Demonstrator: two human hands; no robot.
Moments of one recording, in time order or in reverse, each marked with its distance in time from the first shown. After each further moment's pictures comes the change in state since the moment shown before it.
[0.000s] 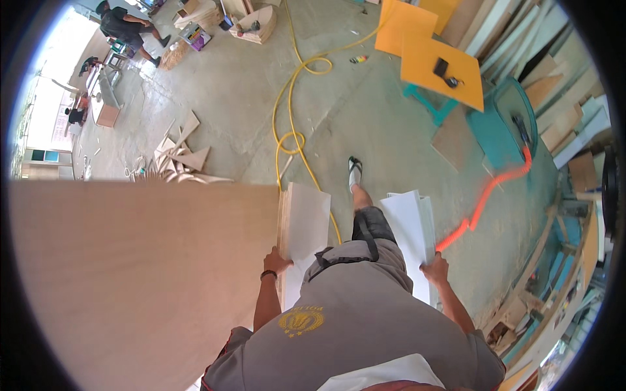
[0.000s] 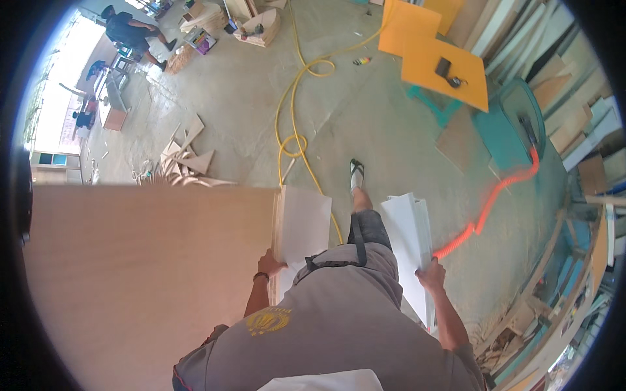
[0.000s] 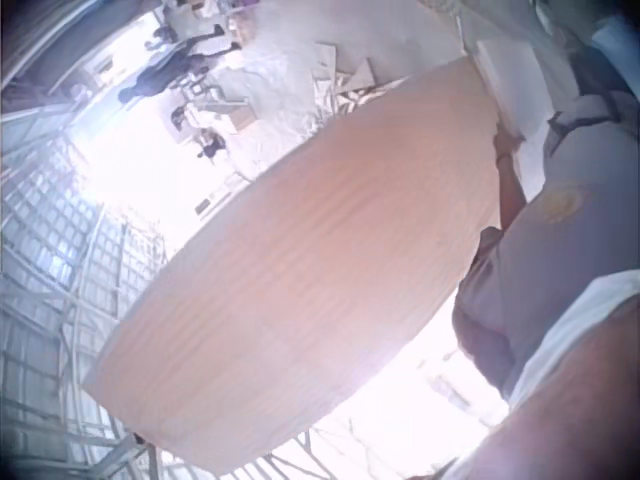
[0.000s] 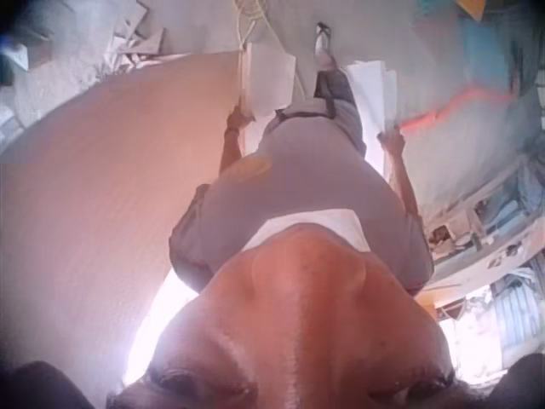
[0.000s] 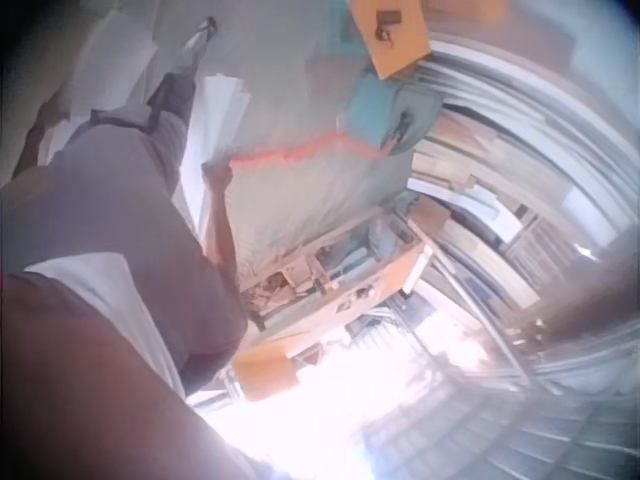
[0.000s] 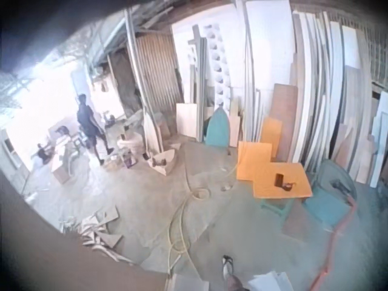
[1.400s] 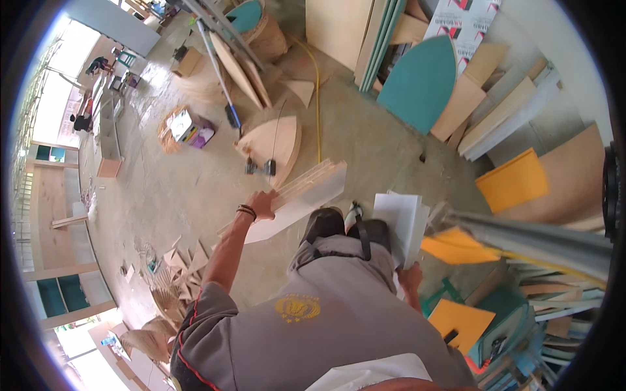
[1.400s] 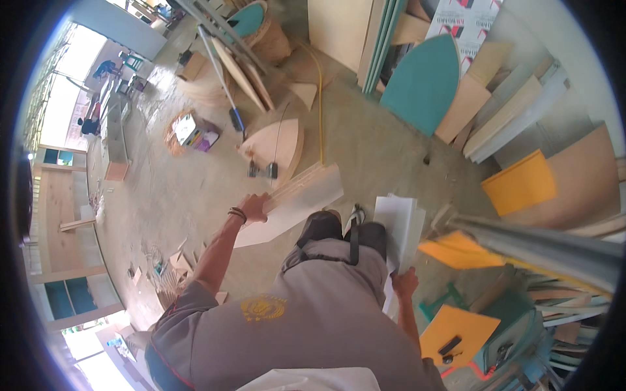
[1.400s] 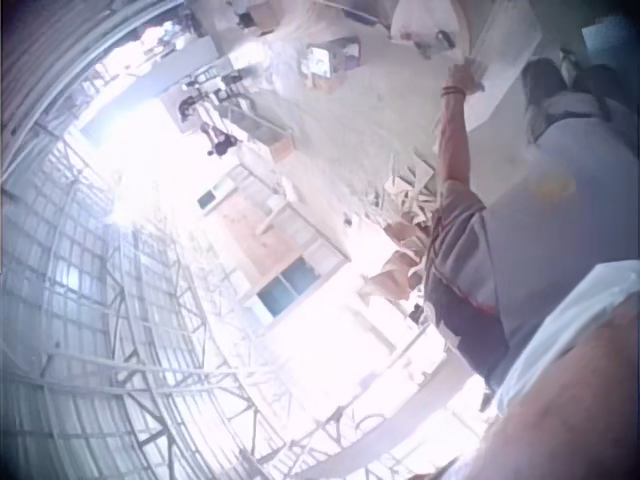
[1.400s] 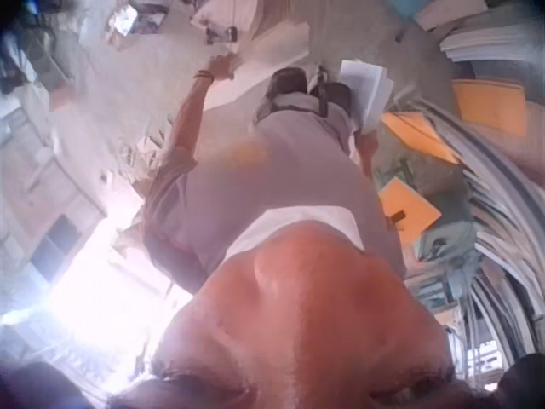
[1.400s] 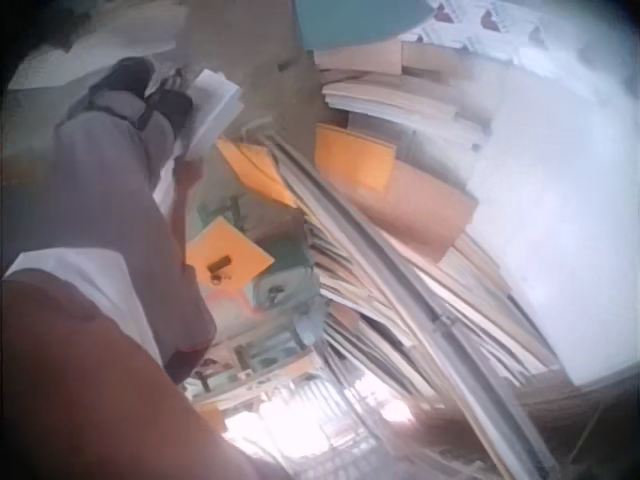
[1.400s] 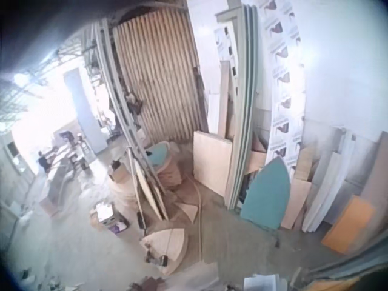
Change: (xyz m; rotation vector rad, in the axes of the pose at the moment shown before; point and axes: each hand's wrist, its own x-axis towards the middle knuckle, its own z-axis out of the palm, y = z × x) left_hand 1.178 0.871 -1.118 0.453 -0.001 0.480; right_hand 1.161 -1.101 -0.506 0.108 0.070 0.052
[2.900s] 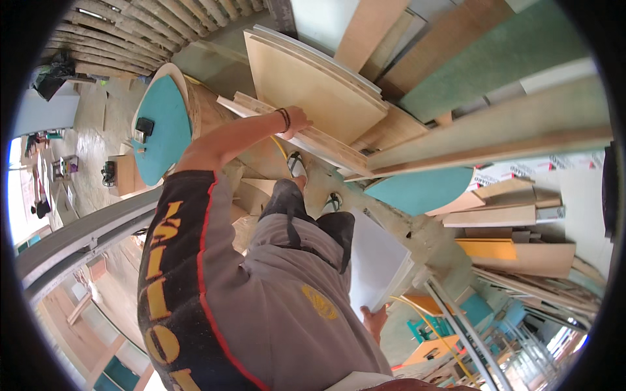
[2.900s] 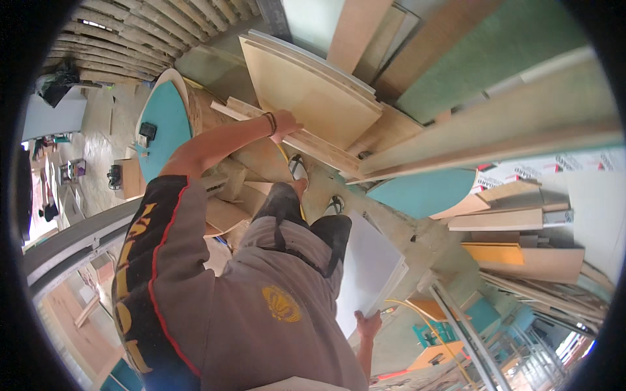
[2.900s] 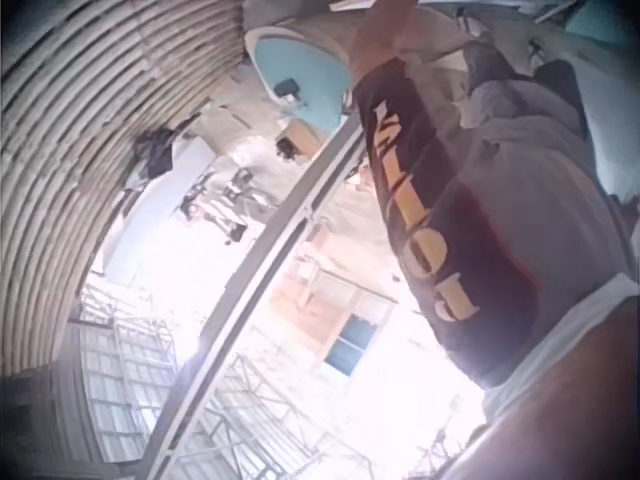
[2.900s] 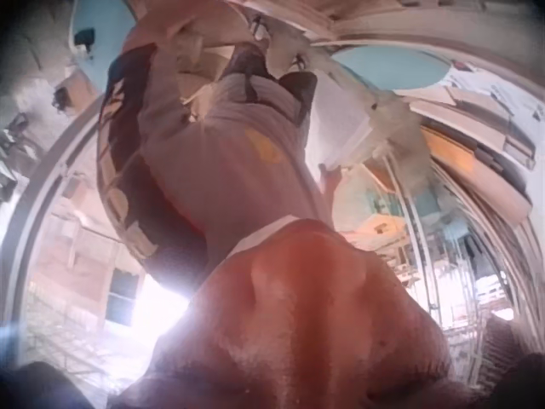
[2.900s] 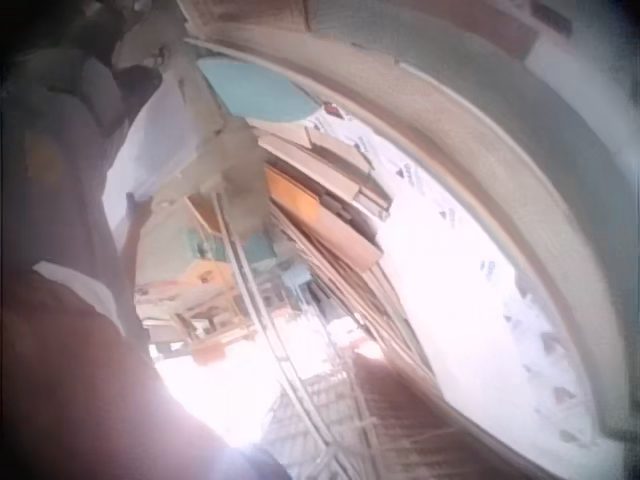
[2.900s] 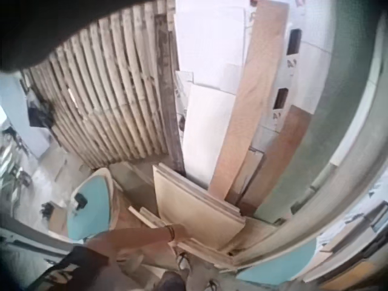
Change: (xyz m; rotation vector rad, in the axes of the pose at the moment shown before) left_hand 1.083 -0.128 -0.814 0.693 -0.182 0.859; right_hand 0.426 -0.798 -0.131 0.279 0.093 0.310
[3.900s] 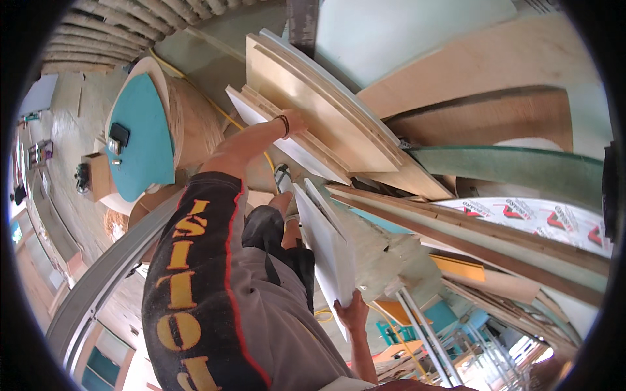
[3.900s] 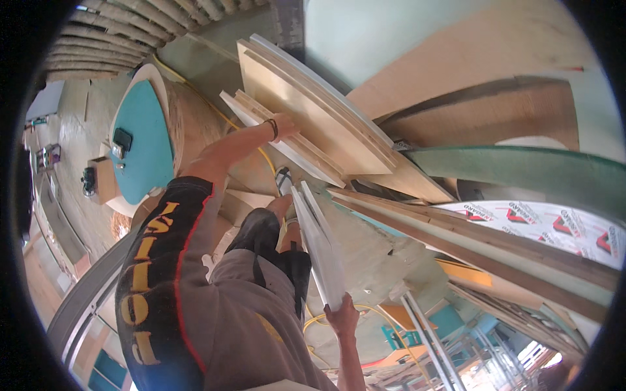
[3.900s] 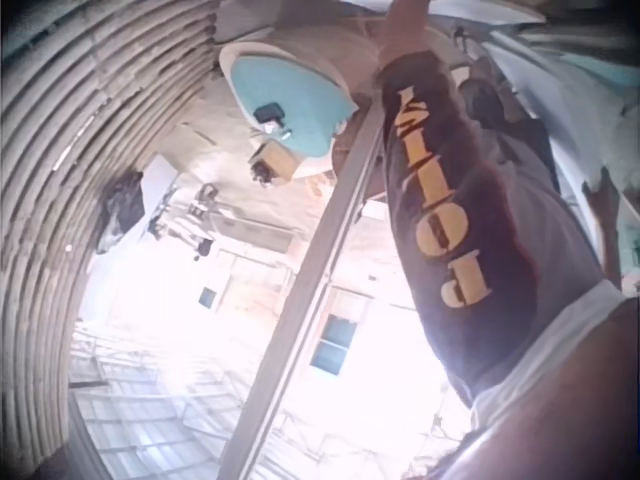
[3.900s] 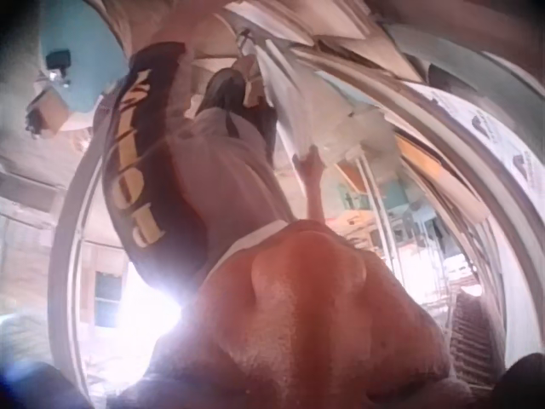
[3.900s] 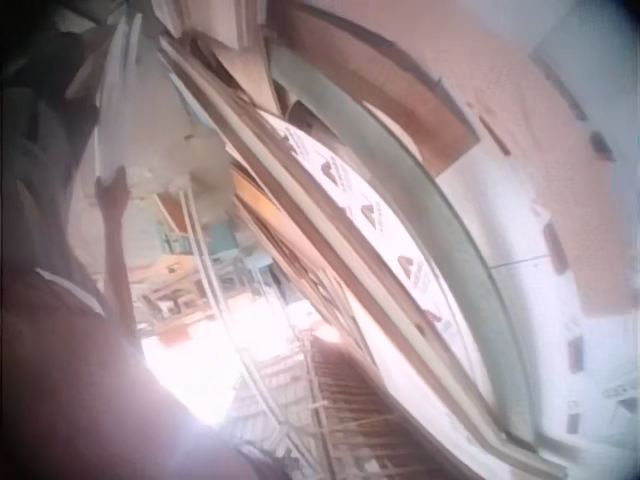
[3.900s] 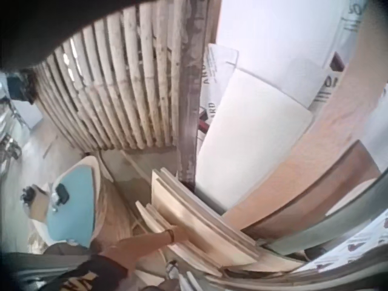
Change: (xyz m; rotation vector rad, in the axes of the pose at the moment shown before) left_hand 0.112 -0.196 0.113 0.016 0.019 -0.031; right_hand 0.104 -0.337 0.019 -0.366 -0.323 -0.281
